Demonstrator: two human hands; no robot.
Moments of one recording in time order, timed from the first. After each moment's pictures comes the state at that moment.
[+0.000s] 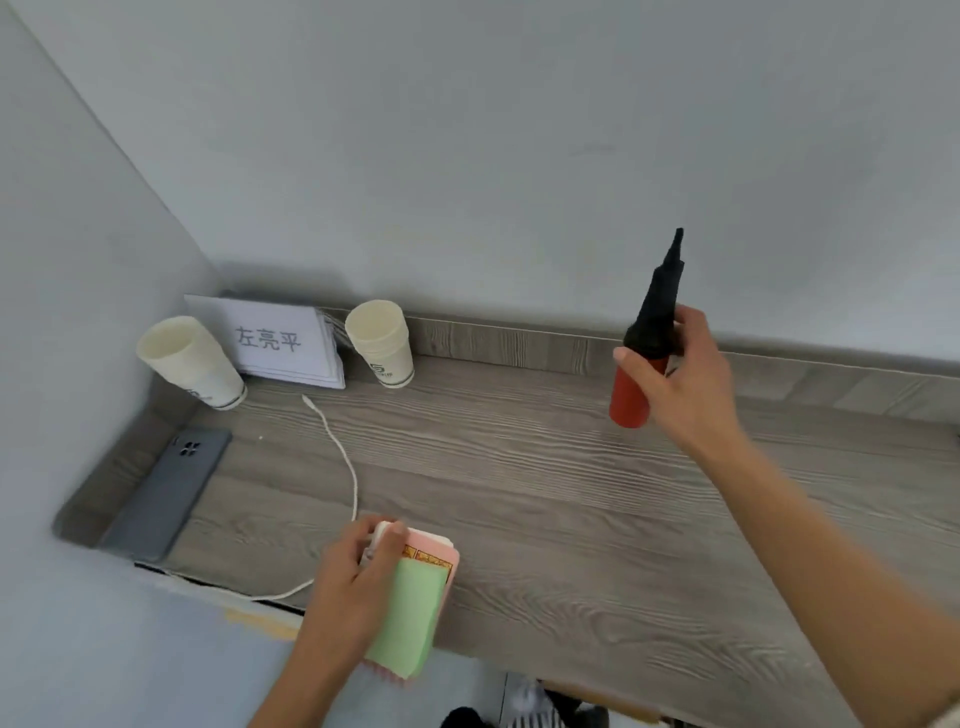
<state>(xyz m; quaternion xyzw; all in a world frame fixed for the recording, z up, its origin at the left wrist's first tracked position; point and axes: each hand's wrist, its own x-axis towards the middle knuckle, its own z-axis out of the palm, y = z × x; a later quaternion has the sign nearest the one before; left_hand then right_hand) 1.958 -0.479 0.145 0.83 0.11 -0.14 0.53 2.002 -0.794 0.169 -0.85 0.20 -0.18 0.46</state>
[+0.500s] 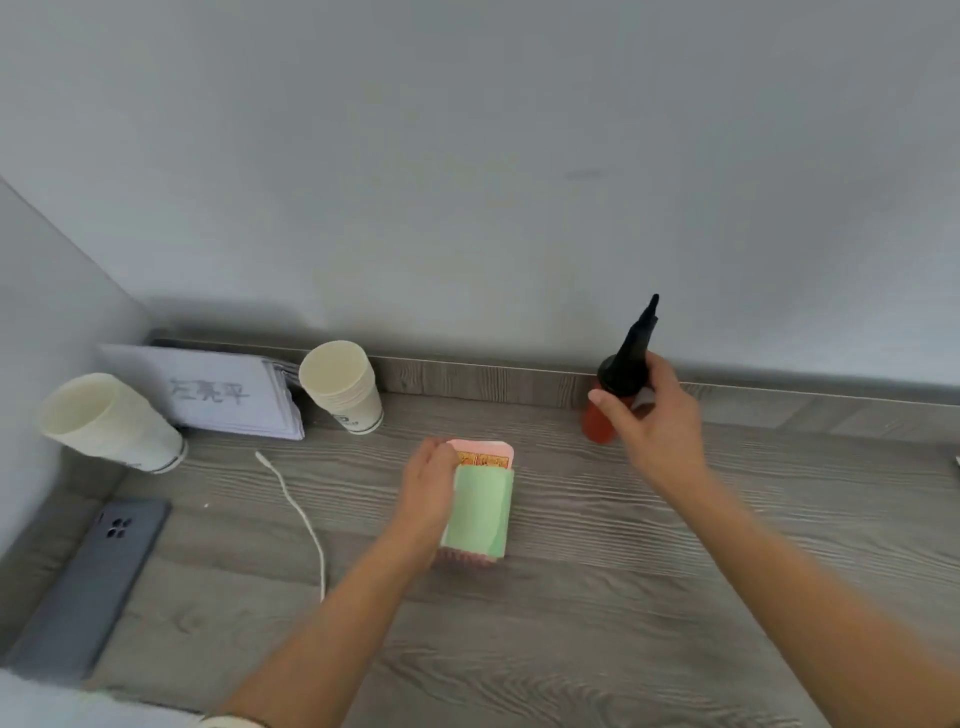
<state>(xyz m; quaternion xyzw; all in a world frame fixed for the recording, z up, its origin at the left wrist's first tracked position) 2.092 -0.582 0.122 0.77 0.11 -0.23 0.58 2.047 -0.804 0.121 -0.85 0.23 -0.19 0.44</state>
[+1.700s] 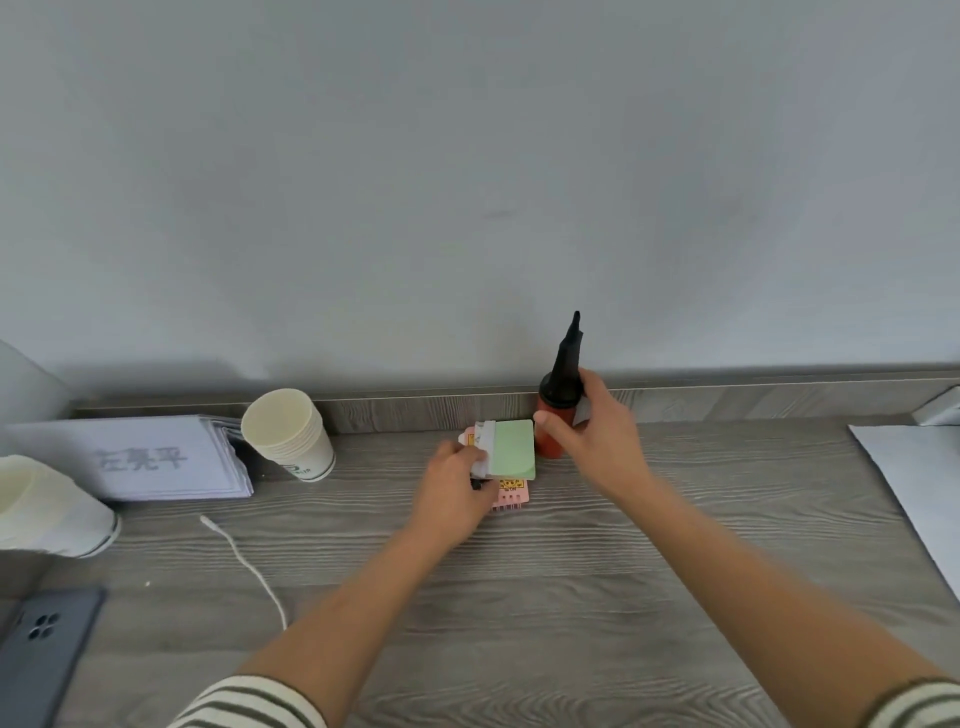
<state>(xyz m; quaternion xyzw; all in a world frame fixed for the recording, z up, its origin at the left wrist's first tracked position) 2.114 -0.634 0.086 0.91 -0.27 -0.14 0.27 2.042 -0.804 0.127 -0.87 0.23 -0.16 0.41</state>
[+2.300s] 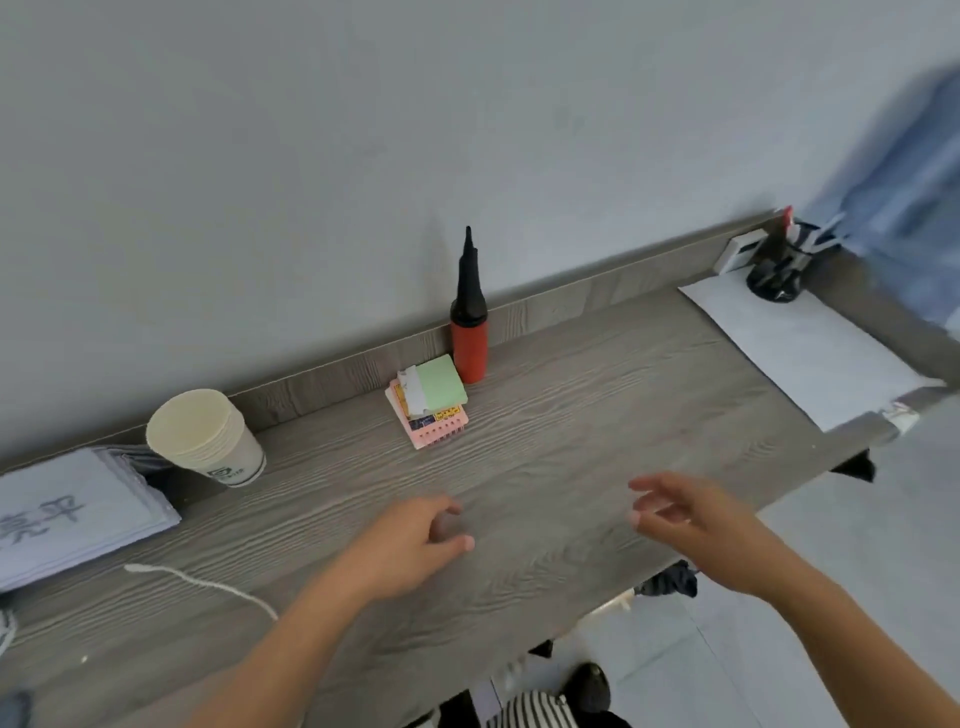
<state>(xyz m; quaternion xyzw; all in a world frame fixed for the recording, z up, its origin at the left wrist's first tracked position) 2.068 -0.542 0.121 0.78 -0.48 -0.38 0.14 1.809 -0.720 0.144 -0.79 0.44 0.03 0.43</state>
